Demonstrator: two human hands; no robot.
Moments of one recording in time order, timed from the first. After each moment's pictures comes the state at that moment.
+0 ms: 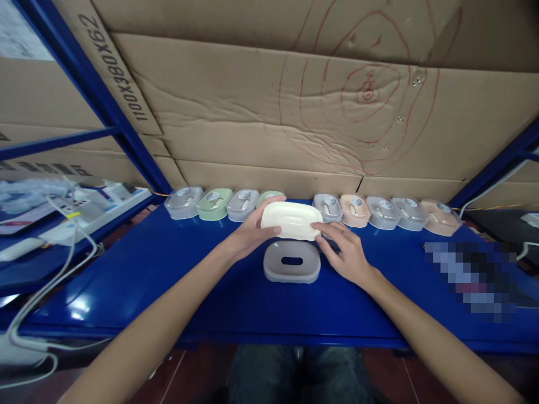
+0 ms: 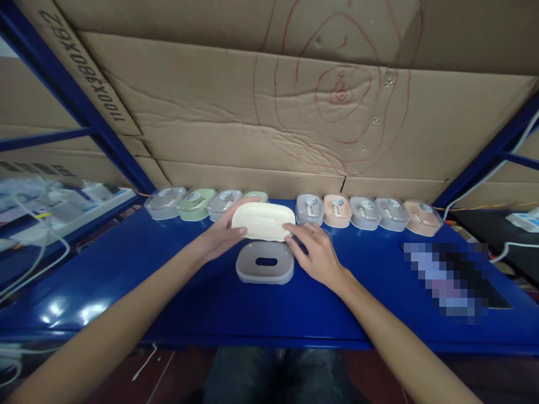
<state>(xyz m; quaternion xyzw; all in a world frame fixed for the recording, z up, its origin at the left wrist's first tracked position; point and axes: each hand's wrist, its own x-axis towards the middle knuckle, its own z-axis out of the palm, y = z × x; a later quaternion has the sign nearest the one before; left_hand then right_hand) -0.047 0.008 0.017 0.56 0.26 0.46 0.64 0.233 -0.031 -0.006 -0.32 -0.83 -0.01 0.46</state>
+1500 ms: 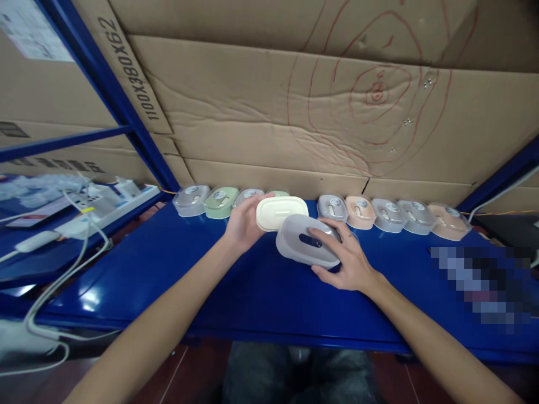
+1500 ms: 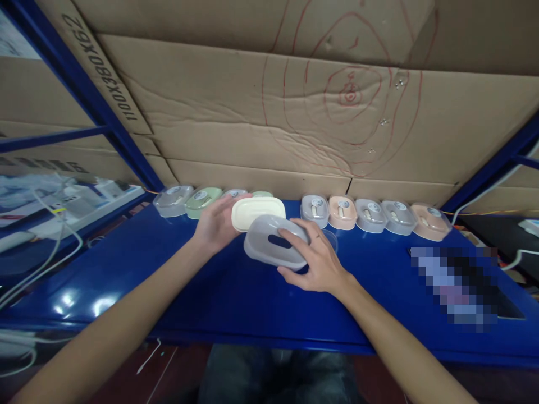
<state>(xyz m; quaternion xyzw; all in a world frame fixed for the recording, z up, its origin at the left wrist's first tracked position) -0.060 0.025 0.023 0.41 0.32 0.55 0.65 0.234 -0.040 -0.002 -0.28 -0.87 -0.03 0.40</state>
